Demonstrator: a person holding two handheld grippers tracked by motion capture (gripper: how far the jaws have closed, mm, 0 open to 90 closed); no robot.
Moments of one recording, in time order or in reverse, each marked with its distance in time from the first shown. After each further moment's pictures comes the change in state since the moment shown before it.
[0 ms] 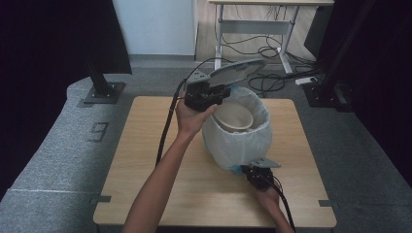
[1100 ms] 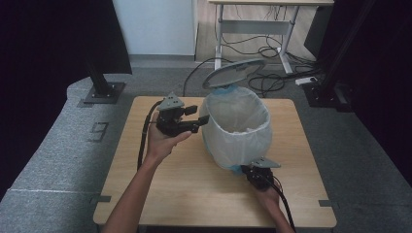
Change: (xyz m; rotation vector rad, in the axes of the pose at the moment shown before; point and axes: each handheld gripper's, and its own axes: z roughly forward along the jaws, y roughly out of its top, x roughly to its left) left arm 0.008 -0.053 -0.078 0.081 0.003 0.067; right arm 0.000 0.000 0.000 -0.002 -0.002 -0.003
